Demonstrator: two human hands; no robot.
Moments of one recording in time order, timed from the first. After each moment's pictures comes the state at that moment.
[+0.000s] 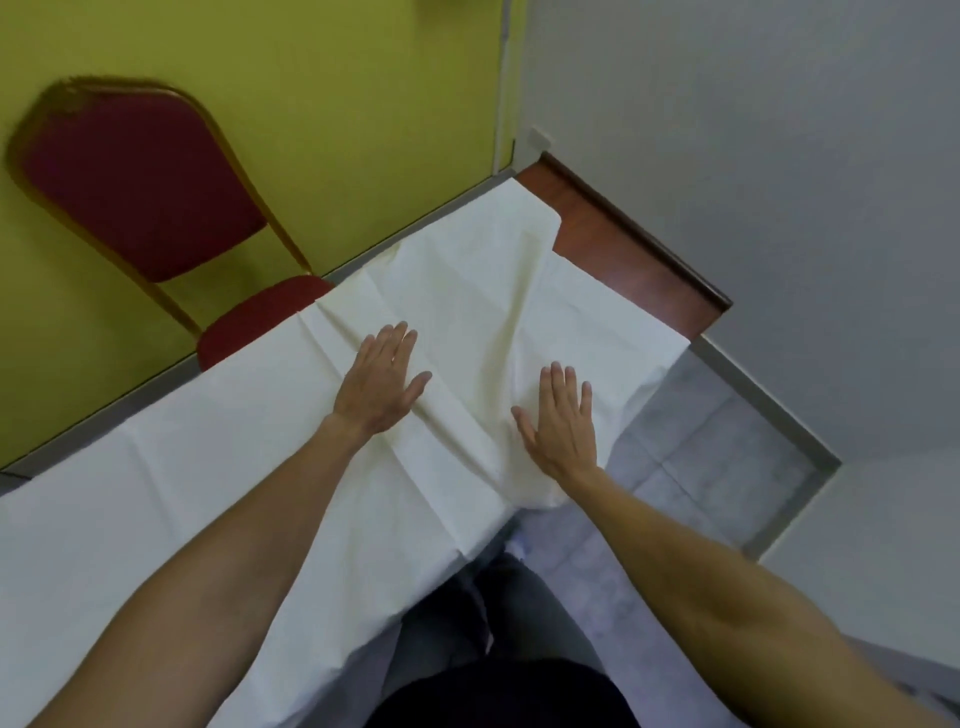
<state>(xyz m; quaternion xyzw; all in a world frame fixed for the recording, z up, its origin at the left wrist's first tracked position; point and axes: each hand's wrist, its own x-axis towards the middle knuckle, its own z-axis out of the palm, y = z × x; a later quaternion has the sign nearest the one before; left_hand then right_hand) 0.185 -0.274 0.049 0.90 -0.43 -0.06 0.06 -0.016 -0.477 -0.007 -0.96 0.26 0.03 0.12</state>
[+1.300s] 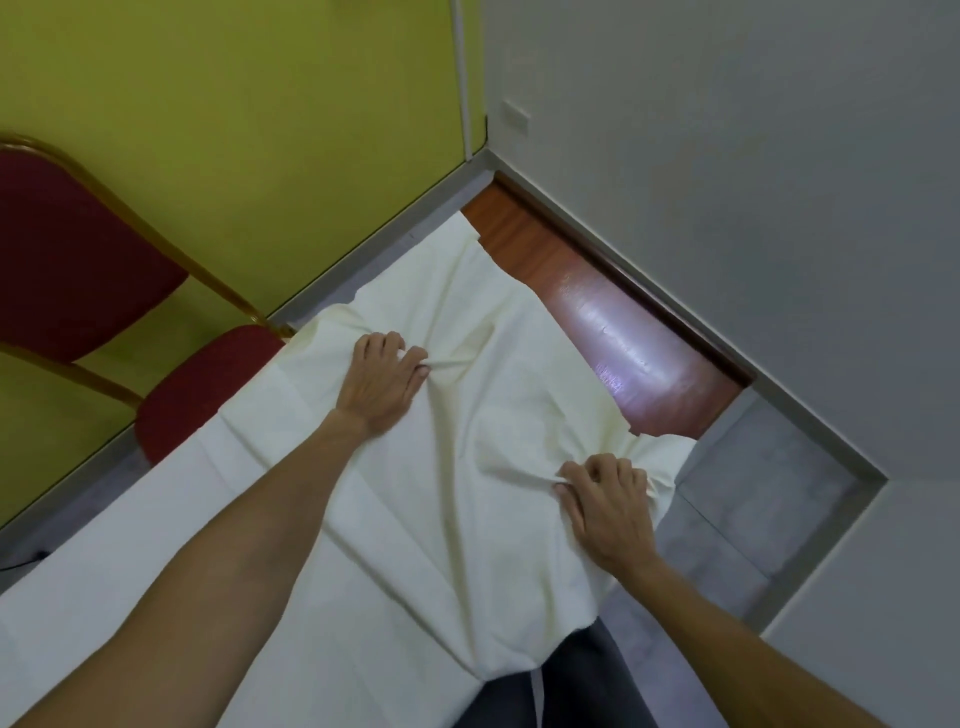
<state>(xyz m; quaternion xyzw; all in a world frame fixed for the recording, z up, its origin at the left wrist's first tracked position) 0.328 -0.469 -0.043 0.87 -0.50 0.03 0.00 -0.004 -0.630 -0.059 -0.96 0.23 -0.08 0.13</state>
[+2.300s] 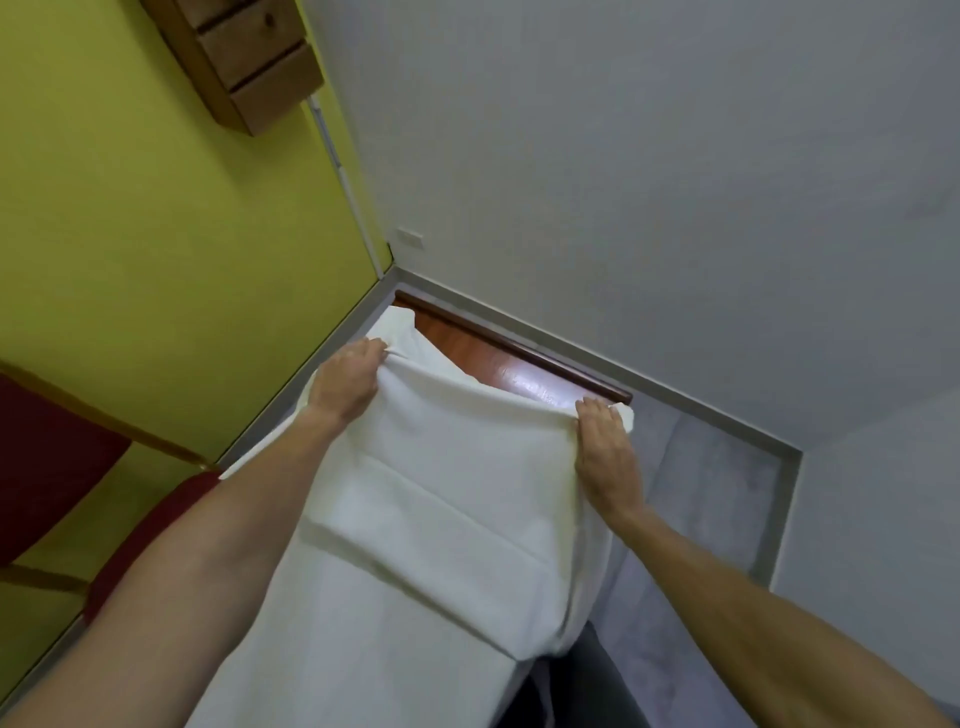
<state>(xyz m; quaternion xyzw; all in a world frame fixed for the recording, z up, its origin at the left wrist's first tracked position) 0.360 -0.592 0.081 0.84 -0.54 0.02 0.07 0.006 -0.714 0.026 -0.88 0.40 -0.19 0.14</state>
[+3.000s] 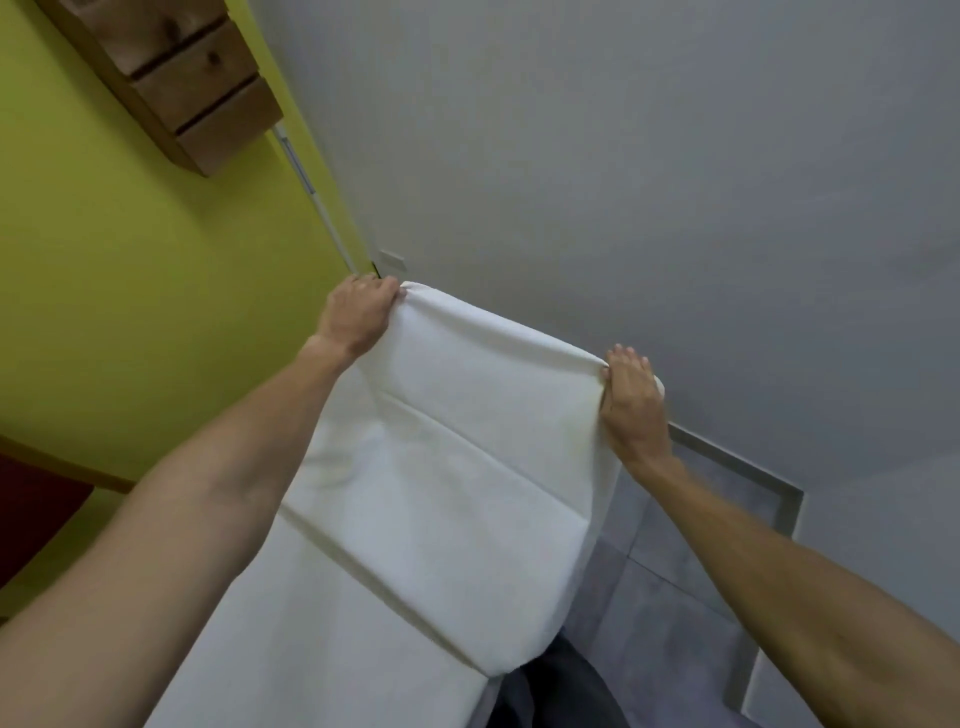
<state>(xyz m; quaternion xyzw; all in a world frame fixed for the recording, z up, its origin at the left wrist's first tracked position) 0.373 -0.816 0.145 0.80 -0.59 0.11 0.05 0.013 -0.946 0.035 -0.86 0.43 -0.27 0.12</state>
